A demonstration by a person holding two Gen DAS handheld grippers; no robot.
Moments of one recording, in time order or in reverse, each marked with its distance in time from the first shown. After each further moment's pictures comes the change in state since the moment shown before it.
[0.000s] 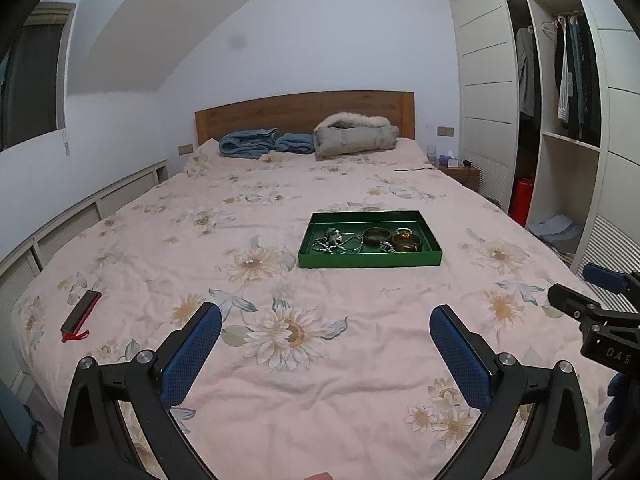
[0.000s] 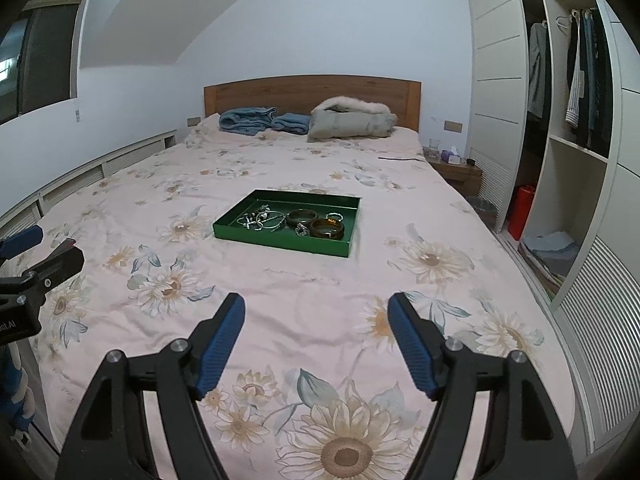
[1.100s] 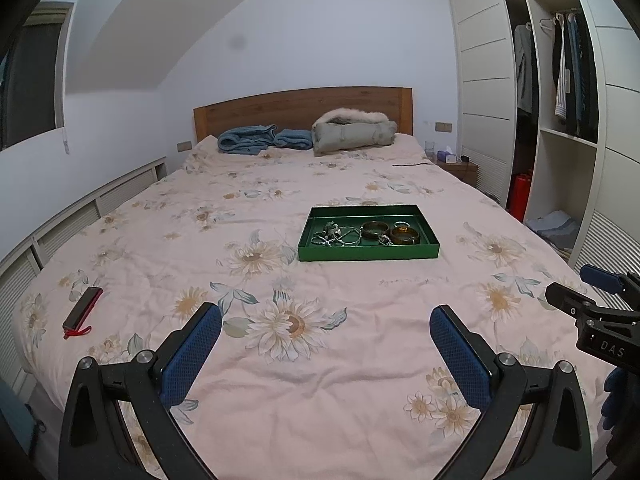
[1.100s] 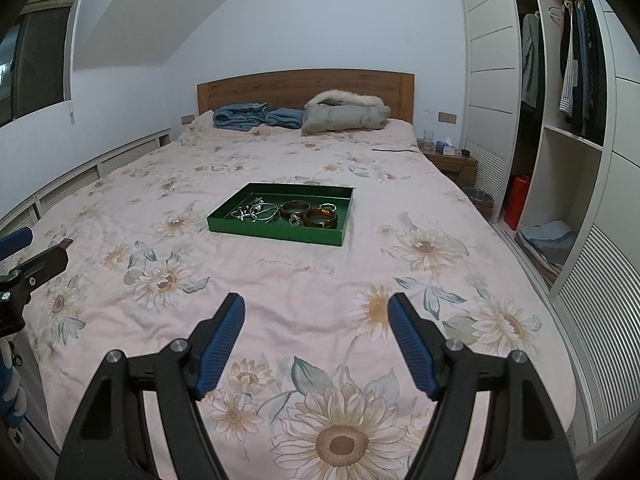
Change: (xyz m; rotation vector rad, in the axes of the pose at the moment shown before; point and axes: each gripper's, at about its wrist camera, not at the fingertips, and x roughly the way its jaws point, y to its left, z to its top) left arm -0.010 0.000 -0.006 0.006 0.016 -0.010; right arm -0.001 -0.008 -0.008 0.022 0.017 -0.013
